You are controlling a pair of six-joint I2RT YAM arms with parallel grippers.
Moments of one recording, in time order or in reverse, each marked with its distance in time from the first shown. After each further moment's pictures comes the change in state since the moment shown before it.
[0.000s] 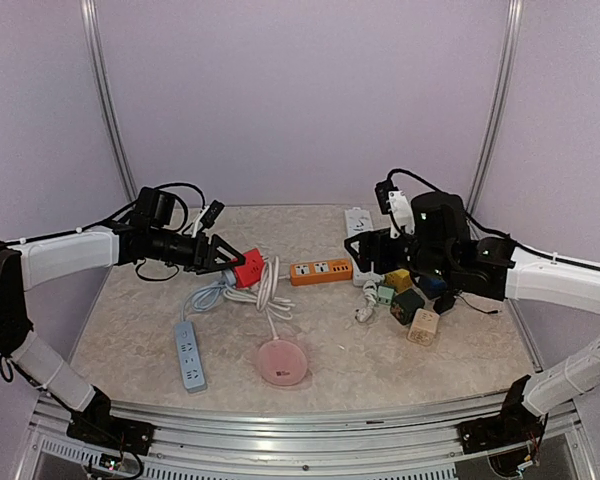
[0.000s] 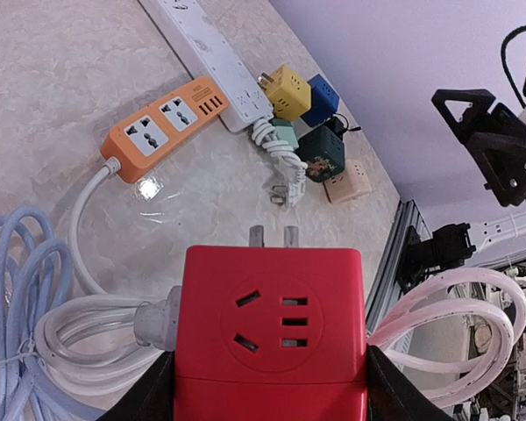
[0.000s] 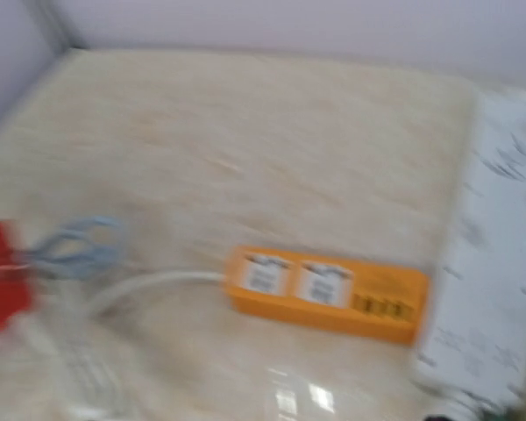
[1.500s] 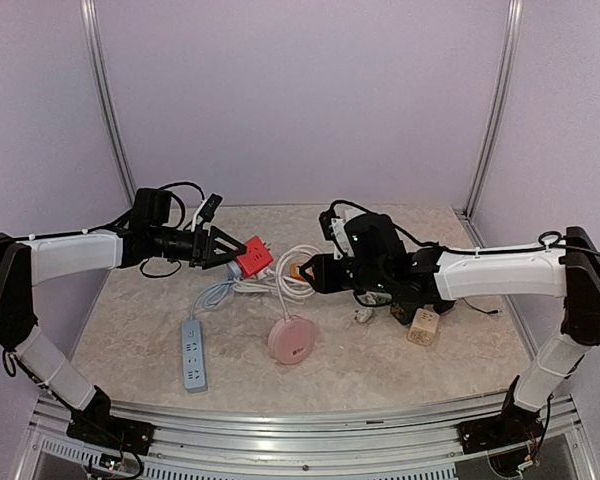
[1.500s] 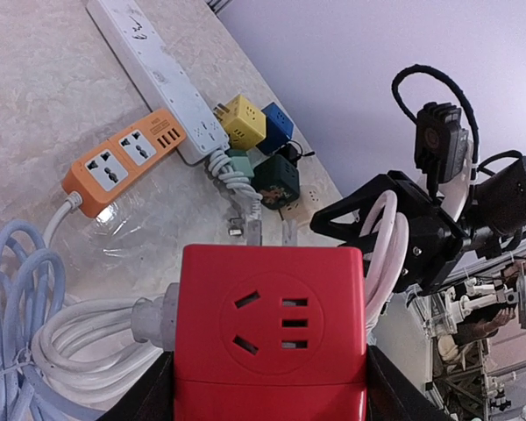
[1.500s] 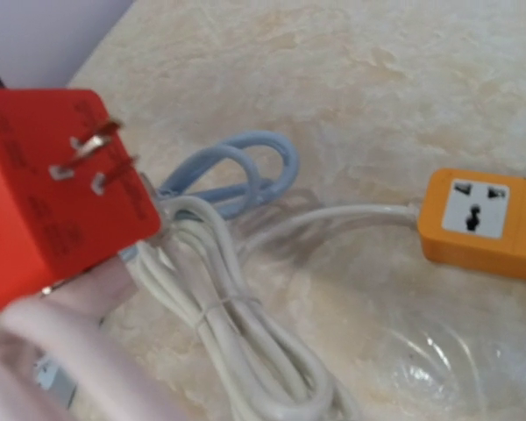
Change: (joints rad) left arm 0.033 0.041 -0.032 0.227 0.135 -0.143; right arm 0.098 0.352 0.129 0.153 -0.138 0.189
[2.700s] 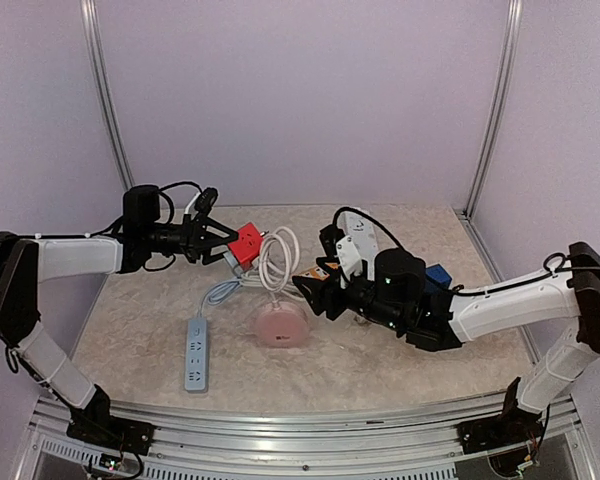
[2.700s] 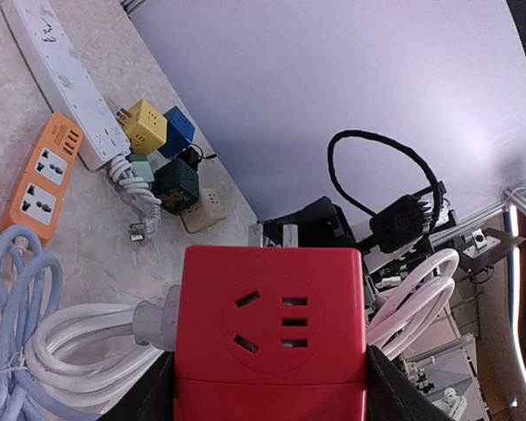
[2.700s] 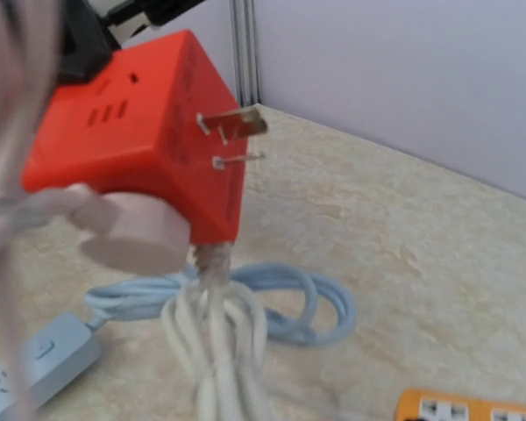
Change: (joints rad) left arm 0.053 0.029 -0.060 0.372 0.272 -0.359; right arm 0.118 -0.117 -0.326 0.575 0.120 -0.456
